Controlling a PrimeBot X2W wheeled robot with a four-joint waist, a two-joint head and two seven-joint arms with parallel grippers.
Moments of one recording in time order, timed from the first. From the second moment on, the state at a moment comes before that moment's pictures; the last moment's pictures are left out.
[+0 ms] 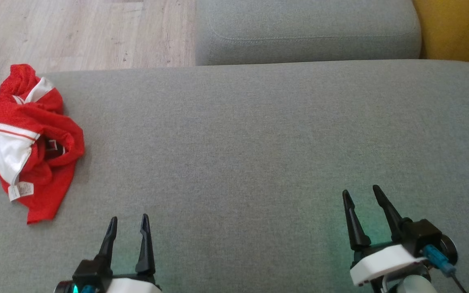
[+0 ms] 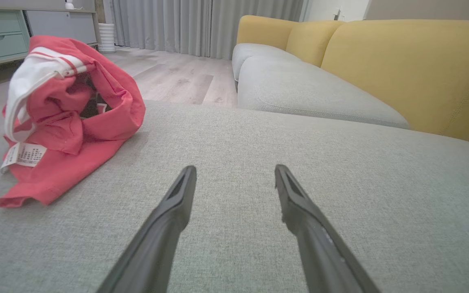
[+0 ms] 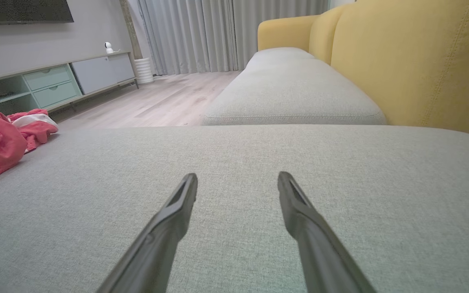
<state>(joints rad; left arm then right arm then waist) 0.05 0.04 -0.16 0.32 -0.23 0.00 -0.25 0.01 -0.04 0.11 0.32 0.09 0.12 -0.25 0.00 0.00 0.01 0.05</state>
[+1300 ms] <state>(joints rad) 0.05 0.05 -0.13 0.32 -0.23 0.00 -0.25 0.01 -0.04 0.07 0.29 0.09 0.12 -0.25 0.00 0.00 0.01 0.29</state>
